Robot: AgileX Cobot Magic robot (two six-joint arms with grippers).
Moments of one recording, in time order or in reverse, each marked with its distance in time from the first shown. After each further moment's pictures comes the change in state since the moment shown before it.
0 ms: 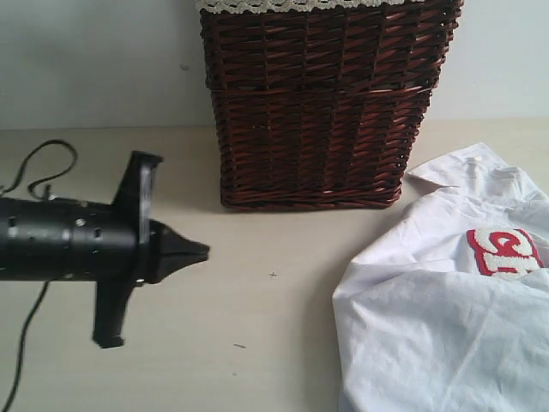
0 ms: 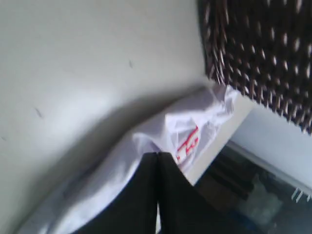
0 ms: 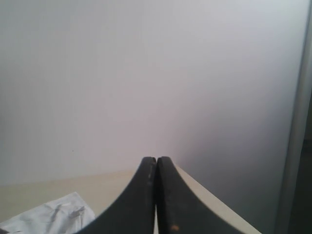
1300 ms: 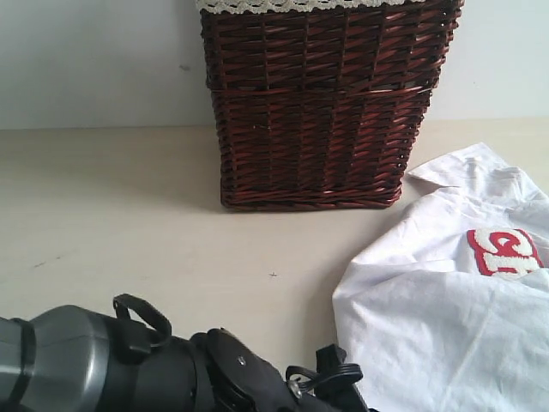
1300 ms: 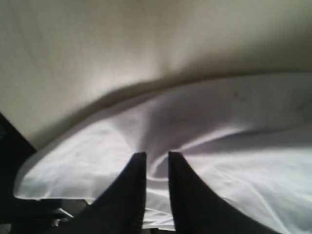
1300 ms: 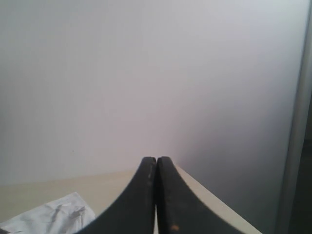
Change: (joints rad) left arm -0.698 0.424 -0.261 0.000 -0.195 -1.209; right arm 0.000 0.000 0.000 0.000 0.000 0.002
